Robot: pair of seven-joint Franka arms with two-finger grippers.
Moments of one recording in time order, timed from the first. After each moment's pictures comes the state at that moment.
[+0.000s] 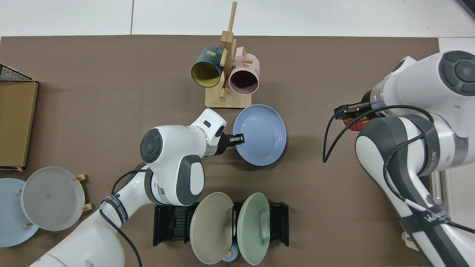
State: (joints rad) left arm -0.06 0.37 -0.56 -2.04 -0.59 2.72 -0.11; right arm 0.18 0.14 -0.05 -1.78 -0.03 1.98 0.05
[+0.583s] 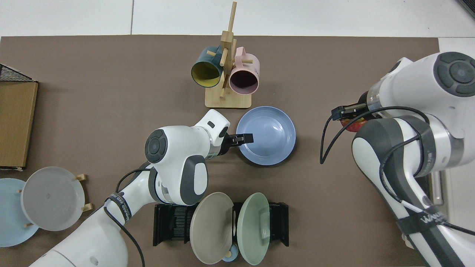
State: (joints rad) left arm -0.07 0.39 -0.56 -2.02 -0.57 2.73 -0.12; right arm 0.19 0.14 -0.05 -1.79 -0.03 1.98 0.05
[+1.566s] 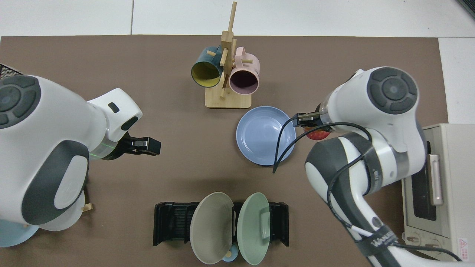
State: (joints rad) left arm -0.03 -0.04 -0.25 -1.82 -0.06 1.72 -0.18; right arm 0.35 0.16 -0.03 -1.79 -0.03 2.01 0.31
